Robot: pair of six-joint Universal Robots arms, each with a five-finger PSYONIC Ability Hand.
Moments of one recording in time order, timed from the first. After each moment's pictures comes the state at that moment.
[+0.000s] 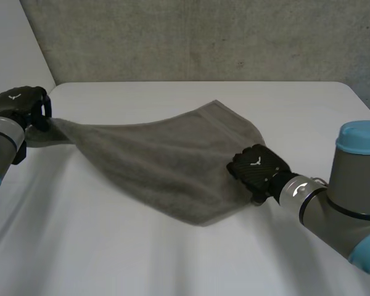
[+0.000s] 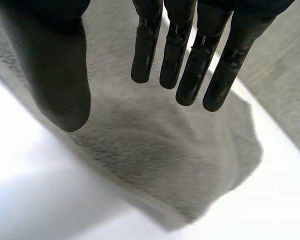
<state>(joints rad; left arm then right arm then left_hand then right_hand) 4.69 -2.02 -1.43 3.34 -1.47 3.23 1.97 -1.17 1.63 -0.05 1.23 2.52 1.45 1.51 1.55 1.53 1.49 0.66 0.68 0.68 0.66 0.45</state>
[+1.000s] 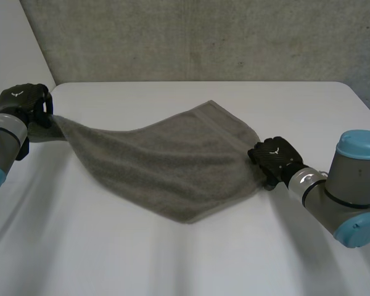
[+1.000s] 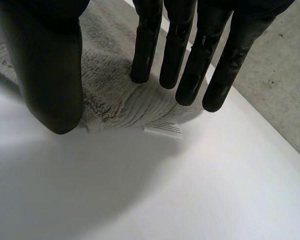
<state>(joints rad) 4.68 -2.07 -1.37 3.34 -1.48 3.23 1.84 -0.92 1.52 -0.28 1.25 2.58 1.45 1.51 1.55 1.53 1.49 0.69 0.70 0.70 0.69 0.51</state>
